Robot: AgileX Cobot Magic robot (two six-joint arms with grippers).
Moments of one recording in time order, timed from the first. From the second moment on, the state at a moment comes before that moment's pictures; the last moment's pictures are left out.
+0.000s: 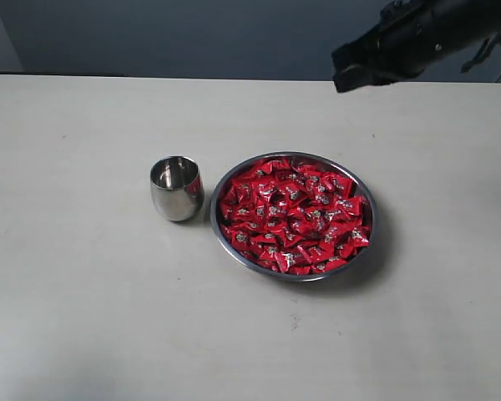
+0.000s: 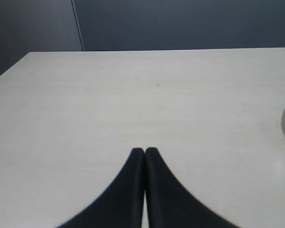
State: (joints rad) left arm 0.22 0.00 0.00 0.00 0.34 0.03; right arm 0.33 1.73 -1.33 0.69 0.78 -0.74
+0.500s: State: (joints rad) left arm 0.22 0.00 0.00 0.00 0.34 0.03; right arm 0.52 1.93 -1.33 0.65 0.74 -0.72
